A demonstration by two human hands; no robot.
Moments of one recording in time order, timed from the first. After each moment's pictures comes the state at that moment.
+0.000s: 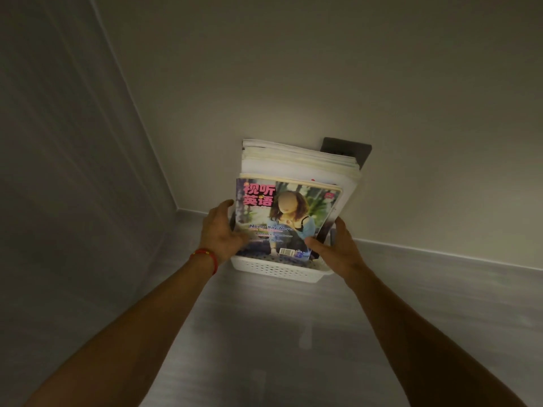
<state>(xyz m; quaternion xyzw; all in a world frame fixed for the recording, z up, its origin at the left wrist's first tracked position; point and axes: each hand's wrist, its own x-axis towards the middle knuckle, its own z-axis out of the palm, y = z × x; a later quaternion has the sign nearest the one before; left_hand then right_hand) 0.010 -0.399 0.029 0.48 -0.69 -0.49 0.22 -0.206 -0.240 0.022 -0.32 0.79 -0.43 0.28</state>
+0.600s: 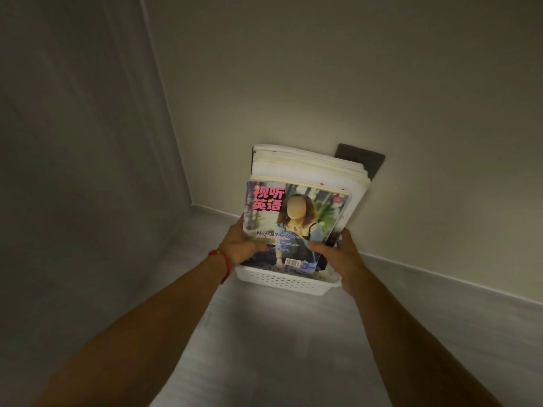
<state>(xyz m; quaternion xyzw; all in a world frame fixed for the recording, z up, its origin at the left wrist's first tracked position) -0.002 -0.365 0.020 0.47 -0.58 -0.63 0.22 -0.213 -0.255 0.010 -0.23 0.73 -0.51 0.40</state>
